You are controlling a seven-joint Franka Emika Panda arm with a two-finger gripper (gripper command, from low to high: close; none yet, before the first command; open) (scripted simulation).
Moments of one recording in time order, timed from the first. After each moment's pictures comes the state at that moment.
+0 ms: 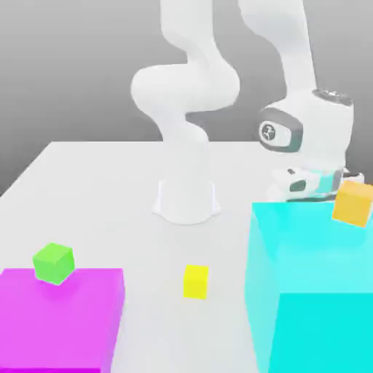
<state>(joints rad) 0.30 -0.06 0.60 -2.88 0.07 2.85 1.36</state>
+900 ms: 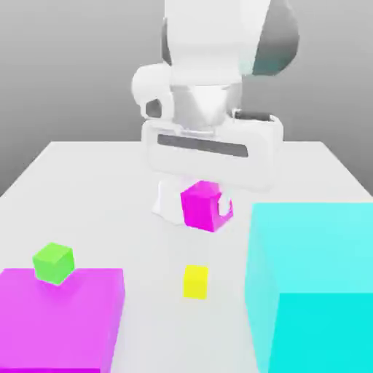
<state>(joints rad) -0.20 -0.31 0.10 -2.59 0.08 2.41 1.48</state>
